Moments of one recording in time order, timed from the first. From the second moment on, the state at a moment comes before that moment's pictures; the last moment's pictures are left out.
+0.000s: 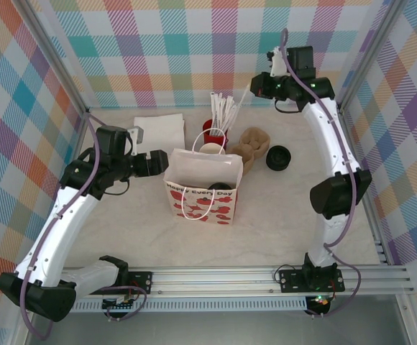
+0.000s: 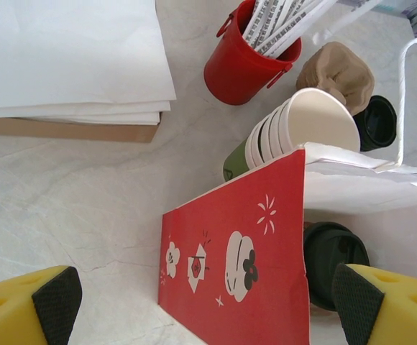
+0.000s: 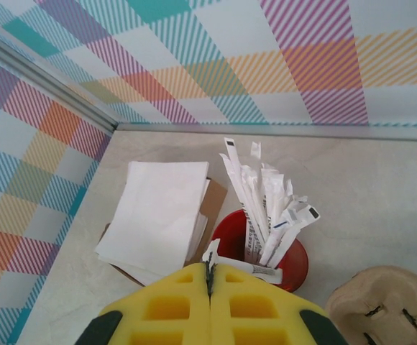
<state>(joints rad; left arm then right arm) -0.33 1.10 1.30 -0.95 0.13 -0.39 0.23 1.95 2.25 -0.86 -0.46 0.32</state>
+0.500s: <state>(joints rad) -0.33 1.09 1.30 -0.91 0.12 -0.39 0.23 1.70 2.25 -0.90 -0.54 0.31</state>
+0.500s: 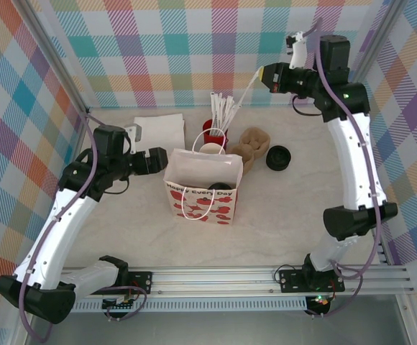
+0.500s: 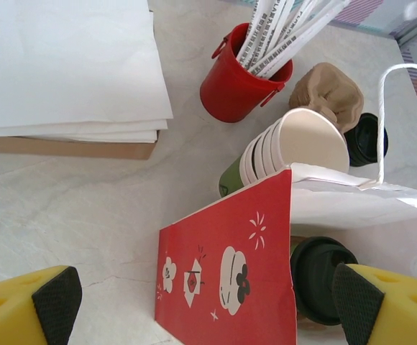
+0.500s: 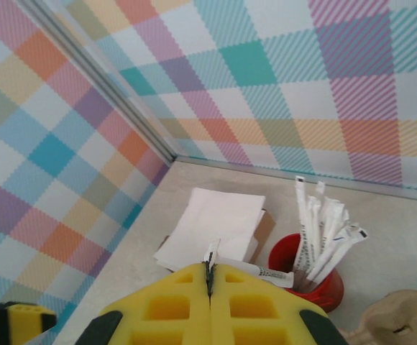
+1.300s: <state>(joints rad) -0.33 1.00 1.25 -0.89 0.06 -0.42 0.50 1.57 2.17 -1.01 -0.81 0.26</state>
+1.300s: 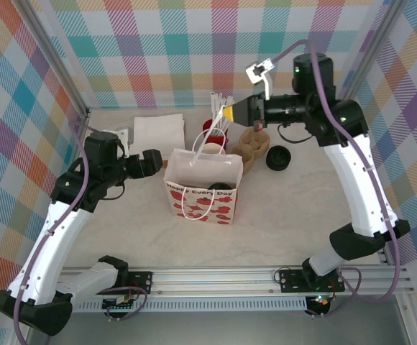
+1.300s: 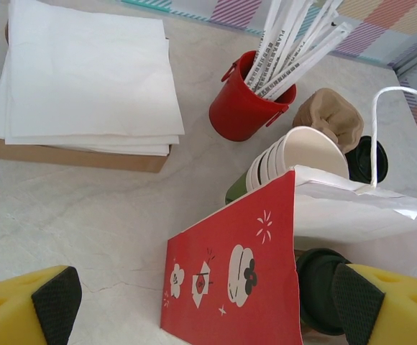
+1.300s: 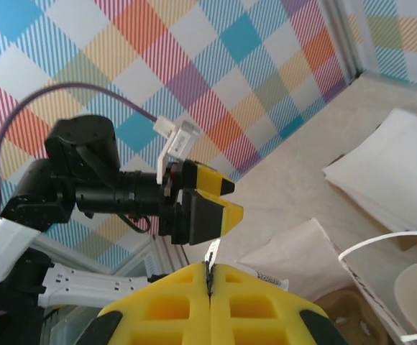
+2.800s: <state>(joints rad) 0.03 1.20 1.31 -0.89 0.25 -0.47 0.64 1.29 1.69 -1.00 -0.18 0.17</state>
